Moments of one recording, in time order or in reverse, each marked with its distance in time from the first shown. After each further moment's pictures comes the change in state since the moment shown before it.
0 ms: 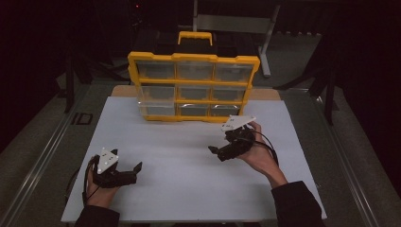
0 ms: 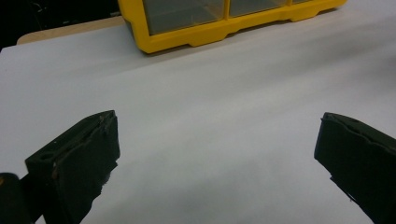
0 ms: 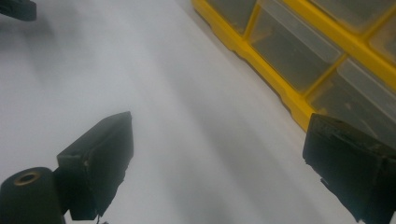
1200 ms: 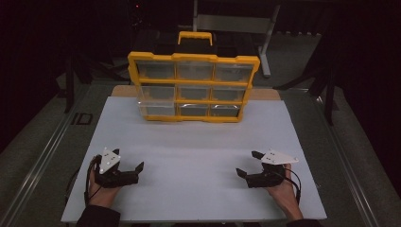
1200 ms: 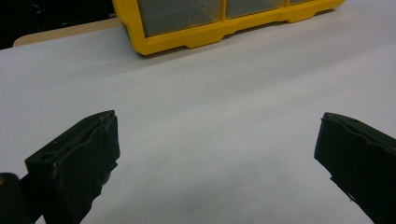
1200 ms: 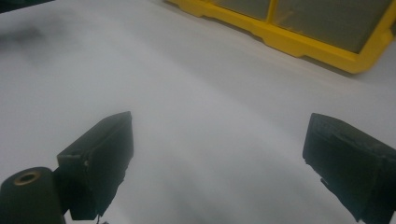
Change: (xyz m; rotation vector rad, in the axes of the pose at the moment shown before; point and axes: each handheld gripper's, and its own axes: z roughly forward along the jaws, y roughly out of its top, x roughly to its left) left arm -0.005 0.002 0.002 -0.003 -0.005 0.005; right arm 0.006 -0.138 -0.033 -0.199 -0.074 0.213
